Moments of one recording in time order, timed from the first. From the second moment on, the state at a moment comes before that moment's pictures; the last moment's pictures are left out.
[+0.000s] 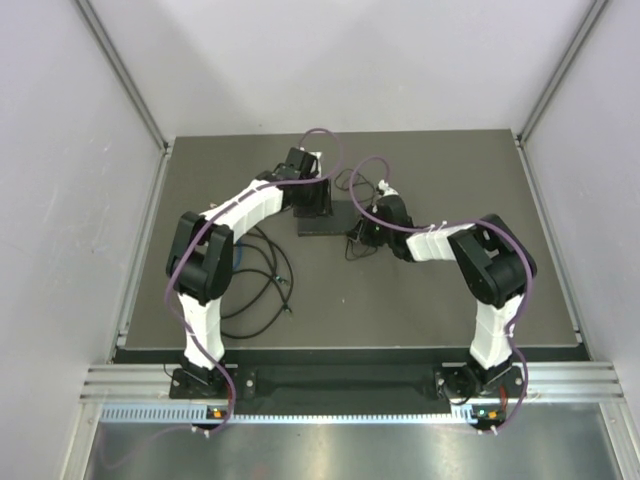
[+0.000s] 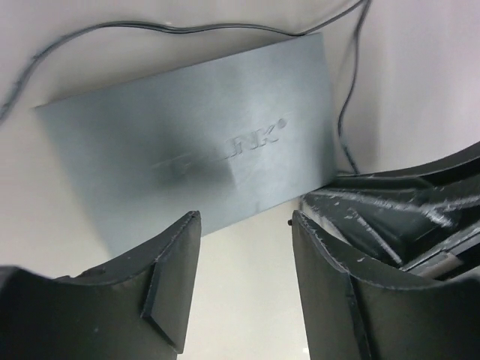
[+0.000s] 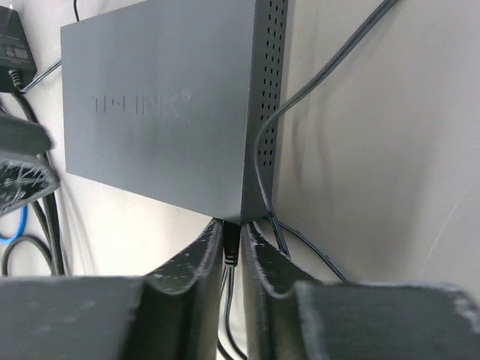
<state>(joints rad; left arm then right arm) -0.45 2.00 1.56 -0.46 0.20 -0.42 0.52 1.91 0.94 0.35 -0.12 0.71</state>
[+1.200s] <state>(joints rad) -0.69 2.04 1.46 -0.37 -0.26 0.02 0.44 1.96 0.93 0.43 -0.35 0.79</state>
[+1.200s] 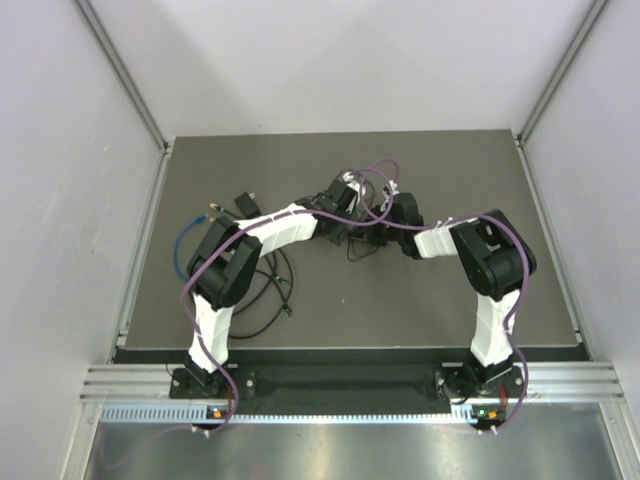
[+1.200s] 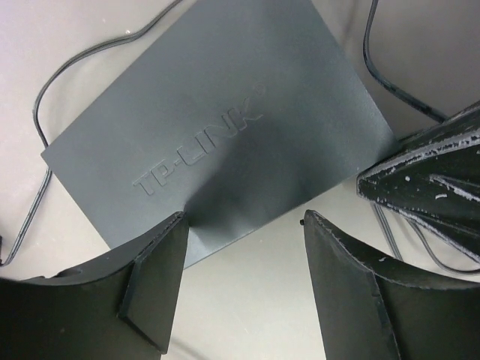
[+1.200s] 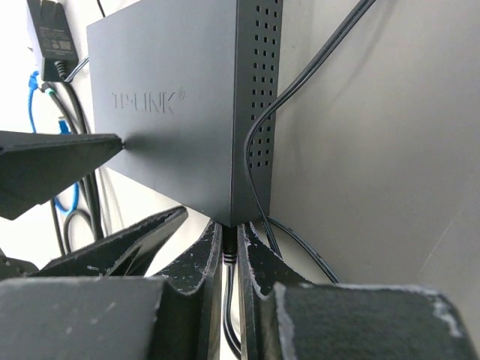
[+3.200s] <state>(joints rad) -0.66 2.14 1.65 -0.46 -0.13 -0.22 0.51 1.86 0.91 0.29 -0.10 0.71</state>
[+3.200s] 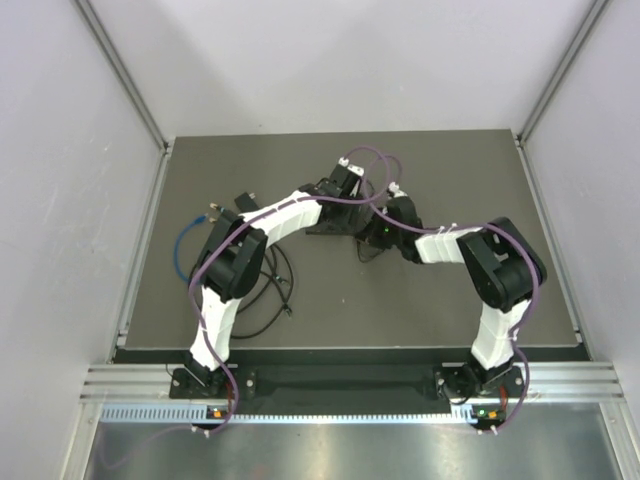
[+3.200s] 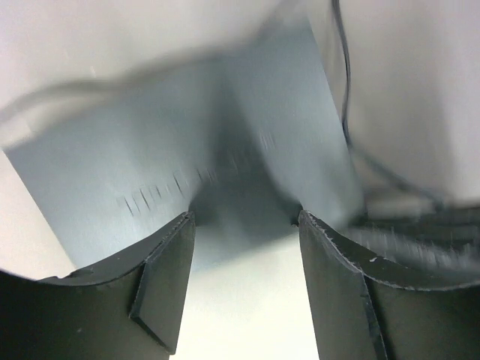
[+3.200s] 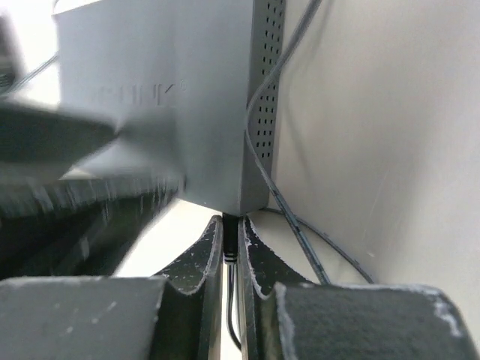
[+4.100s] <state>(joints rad) -0.59 2.06 1.53 -0.35 -0.09 -0.29 0.34 1.51 0.82 -0.10 0.03 0.50</state>
